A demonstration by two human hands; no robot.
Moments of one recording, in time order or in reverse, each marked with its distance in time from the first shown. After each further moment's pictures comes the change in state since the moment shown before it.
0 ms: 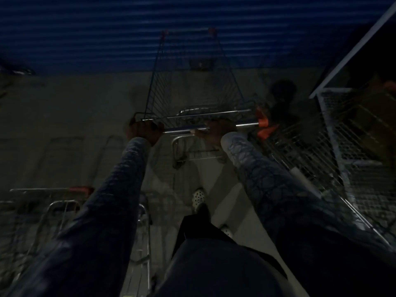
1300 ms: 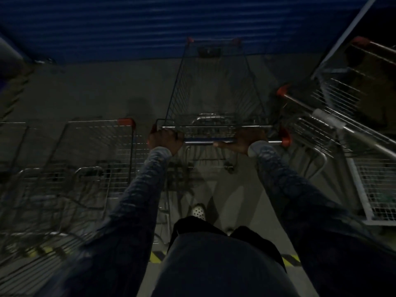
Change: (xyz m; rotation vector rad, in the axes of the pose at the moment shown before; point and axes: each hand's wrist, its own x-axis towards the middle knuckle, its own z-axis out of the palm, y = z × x) left_hand -0.322 -0.077 0.053 -0.003 0.083 0.125; right_hand -0.290 -0.092 0.133 0.052 0.015 0.125
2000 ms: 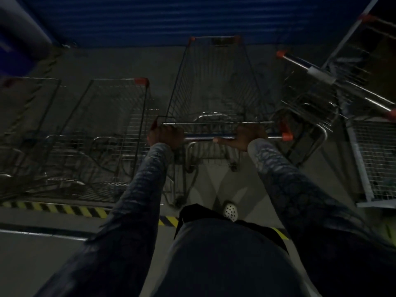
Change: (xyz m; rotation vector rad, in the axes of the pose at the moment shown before) left_hand -0.215 0.004 0.018 0.069 -0.036 -0.084; right_hand -0.213 -0.014 0.058 -0.136 0.009 -0.052
